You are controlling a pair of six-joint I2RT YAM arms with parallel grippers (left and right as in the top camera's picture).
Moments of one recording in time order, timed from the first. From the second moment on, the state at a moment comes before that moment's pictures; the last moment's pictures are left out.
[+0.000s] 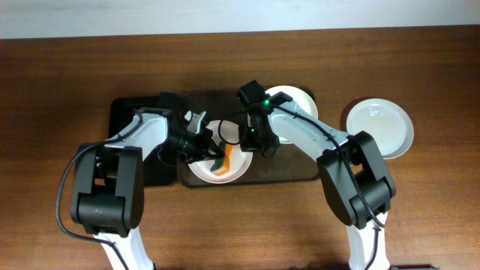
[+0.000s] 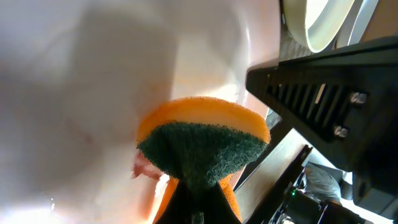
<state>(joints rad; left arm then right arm) -0.15 2.02 1.21 -0.72 0.81 -0.15 0.52 2.14 1.55 -0.84 -0.18 0.45</state>
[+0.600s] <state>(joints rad) -0.19 2.02 1.13 -0.59 0.91 -0.19 0.52 2.14 1.55 -0.84 -0.18 0.45</state>
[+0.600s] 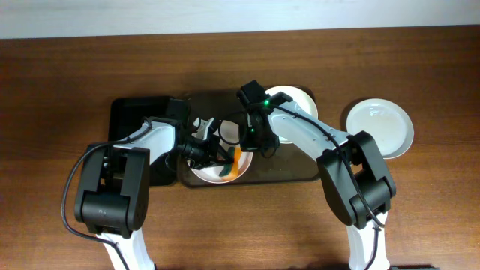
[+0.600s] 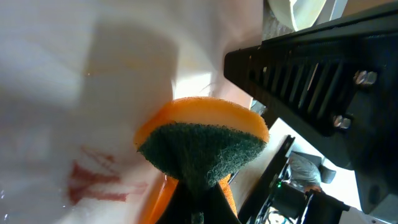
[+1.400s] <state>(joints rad) -0.07 1.99 1.13 -0.56 0.67 -0.29 0.52 2.14 1.55 -0.84 -0.18 0.44</state>
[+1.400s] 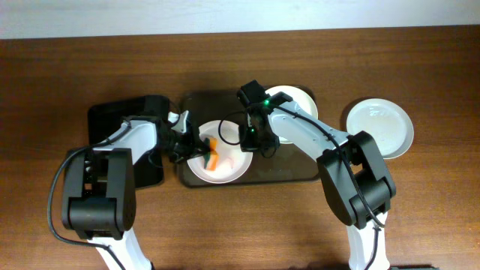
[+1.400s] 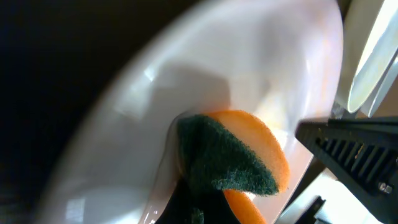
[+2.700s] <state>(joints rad) -0.23 1.96 1.14 -0.53 0.74 -0.60 0.52 2.14 1.55 -0.85 -0.18 0.45</state>
